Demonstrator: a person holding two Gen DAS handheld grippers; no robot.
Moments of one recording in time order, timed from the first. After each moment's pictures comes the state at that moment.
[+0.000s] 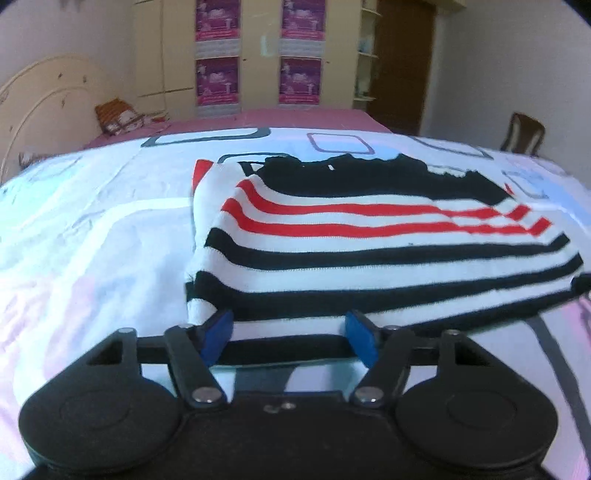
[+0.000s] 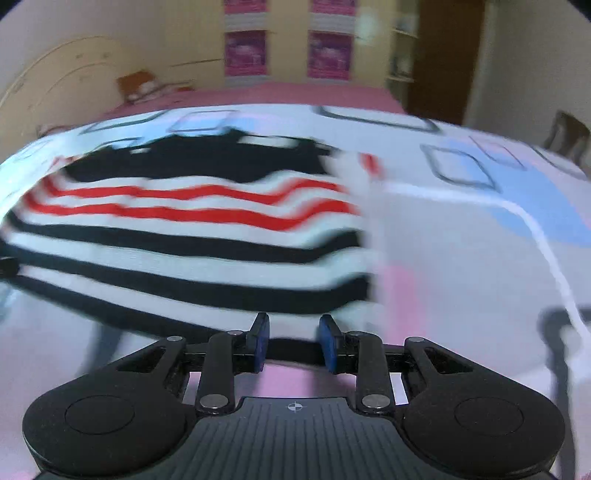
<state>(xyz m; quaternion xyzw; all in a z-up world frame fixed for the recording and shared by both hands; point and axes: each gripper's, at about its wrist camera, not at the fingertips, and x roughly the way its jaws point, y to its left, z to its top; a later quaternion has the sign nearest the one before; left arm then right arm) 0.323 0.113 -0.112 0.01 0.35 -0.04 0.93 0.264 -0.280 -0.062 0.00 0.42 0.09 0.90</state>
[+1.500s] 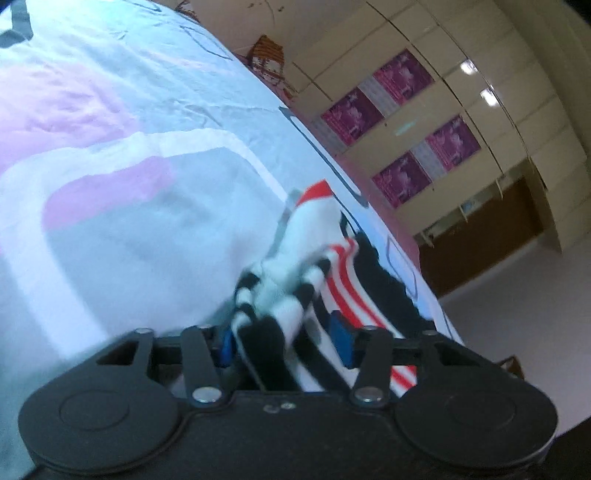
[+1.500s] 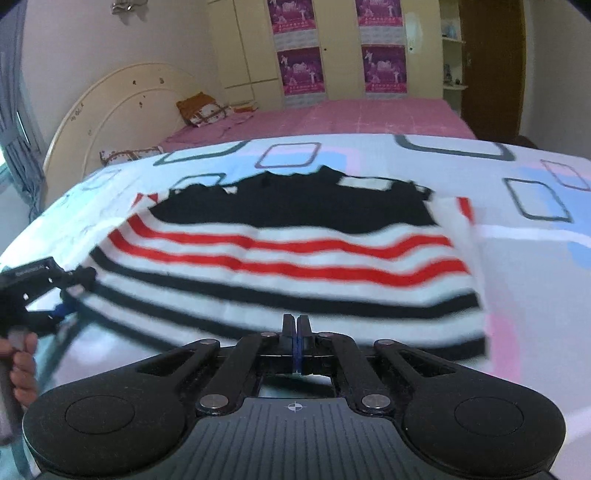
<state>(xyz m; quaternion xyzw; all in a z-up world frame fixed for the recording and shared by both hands) 0.329 0.192 -0.140 -0.42 0.27 0.08 0.86 0.298 -0.196 -0.023 0.04 0.40 0.20 0.89</state>
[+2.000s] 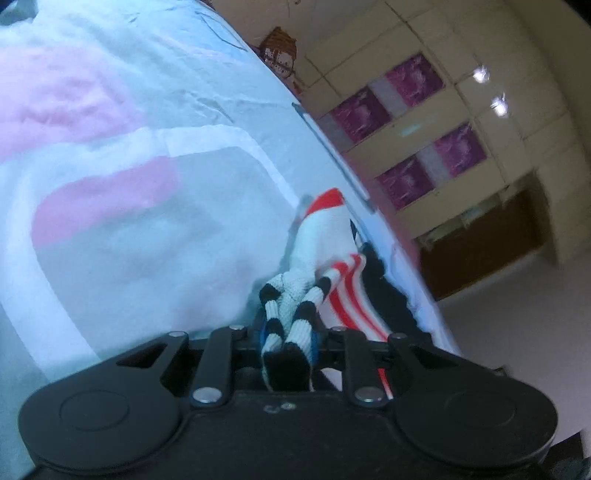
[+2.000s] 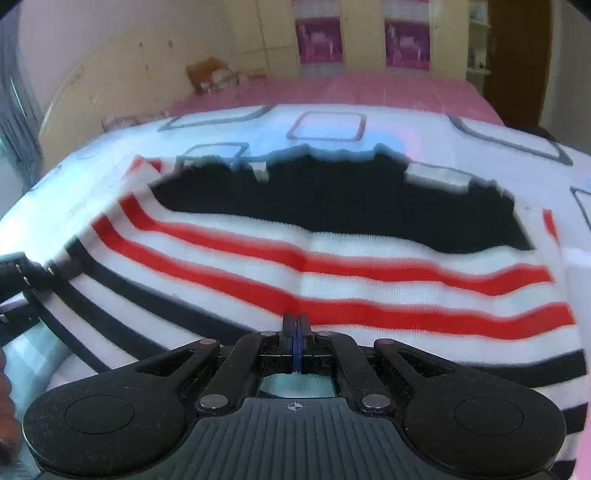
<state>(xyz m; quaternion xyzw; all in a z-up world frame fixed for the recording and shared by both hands) 0.334 0.205 -0.144 -0.45 0.28 0.07 0.85 0.347 -0.134 -0.058 0.02 0.43 0.21 0.88</state>
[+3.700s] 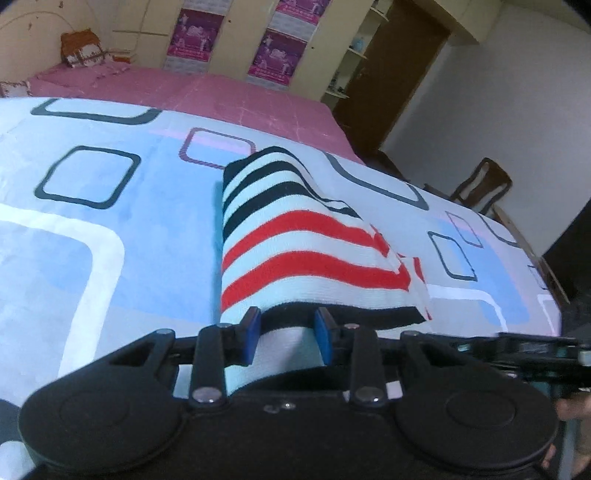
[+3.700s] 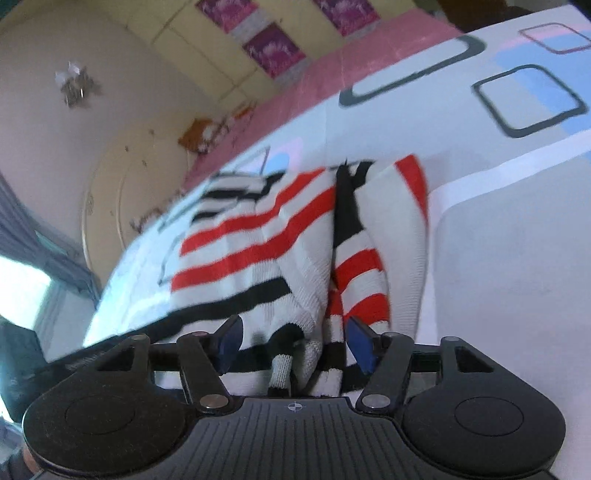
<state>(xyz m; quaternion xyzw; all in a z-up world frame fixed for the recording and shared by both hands) 0.423 -0.017 -0.085 -0.16 0.40 -0.11 0.90 0.400 -0.344 -0.039 0.25 0.48 0.25 0.80</state>
